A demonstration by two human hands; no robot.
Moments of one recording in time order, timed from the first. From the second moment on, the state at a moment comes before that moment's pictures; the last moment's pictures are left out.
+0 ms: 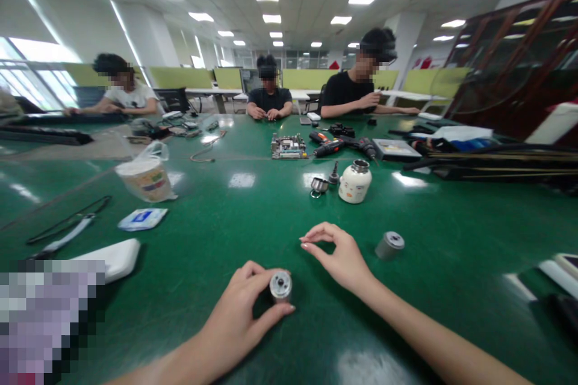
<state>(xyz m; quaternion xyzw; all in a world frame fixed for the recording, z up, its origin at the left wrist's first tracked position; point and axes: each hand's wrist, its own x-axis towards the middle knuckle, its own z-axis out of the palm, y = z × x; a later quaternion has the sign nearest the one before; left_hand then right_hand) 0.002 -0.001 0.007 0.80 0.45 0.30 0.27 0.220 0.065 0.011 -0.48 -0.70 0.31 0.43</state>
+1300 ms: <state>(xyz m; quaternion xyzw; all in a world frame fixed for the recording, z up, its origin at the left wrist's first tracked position) 0.003 -0.002 0.009 0.81 0.44 0.30 0.26 0.194 0.016 0.034 -0.43 -0.73 0.25 0.47</state>
